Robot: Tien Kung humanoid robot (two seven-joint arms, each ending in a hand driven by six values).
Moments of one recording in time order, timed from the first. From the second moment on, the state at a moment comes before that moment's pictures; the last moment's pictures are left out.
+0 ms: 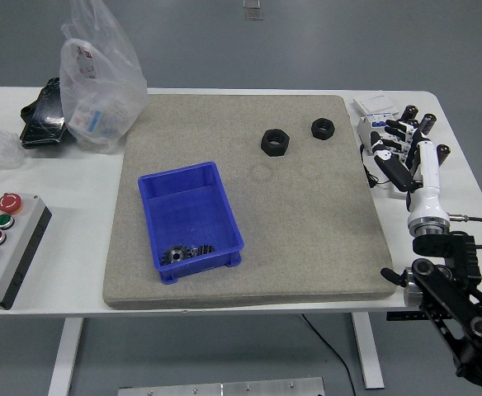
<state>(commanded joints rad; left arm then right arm) -0.01 0.05 -1.60 -0.18 1.69 0.17 0.14 0.17 -0.27 1.10 1.40 -1.18 -0.65 0.11</state>
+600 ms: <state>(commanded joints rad) 0.04 0.03 -1.53 -0.18 1.65 0.20 0.13 0.12 -0.25 1.16 1.44 -1.34 -0.65 -0.01</state>
